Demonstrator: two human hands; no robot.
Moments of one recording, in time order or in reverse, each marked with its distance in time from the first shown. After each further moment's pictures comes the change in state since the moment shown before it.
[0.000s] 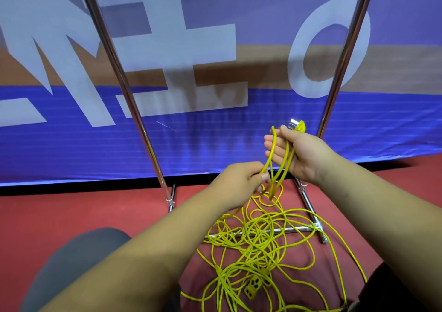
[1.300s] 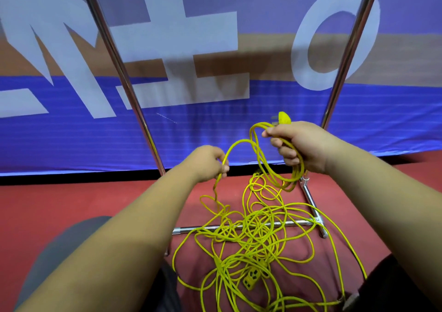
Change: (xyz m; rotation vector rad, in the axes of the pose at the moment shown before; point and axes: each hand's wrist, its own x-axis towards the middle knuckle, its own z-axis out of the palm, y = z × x) left_hand 0.027 -0.066 -0.049 0.088 0.014 -0.326; right_hand -0.003 -0.016 -0.011 -0.489 -0.272 -0.005
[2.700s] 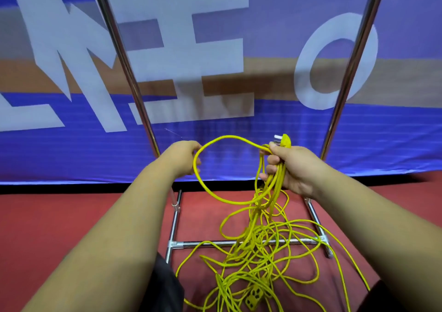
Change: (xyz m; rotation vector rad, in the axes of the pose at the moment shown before) left_hand -0.008 -0.010 -0.080 0.121 0.147 -0.095; right_hand 0.011 0.016 0.021 0.368 0.030 0.031
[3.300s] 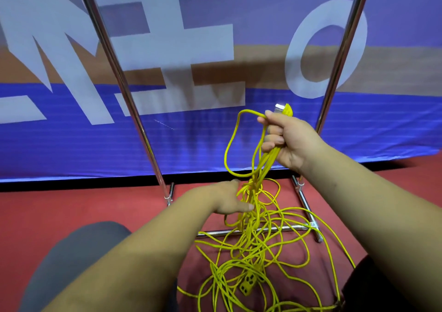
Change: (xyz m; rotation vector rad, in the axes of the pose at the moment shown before) left_hand -0.049 0.054 0.119 0.369 -0.495 0.165; right_hand 0.001 -0.029 0.011 0.221 0.041 -0.111
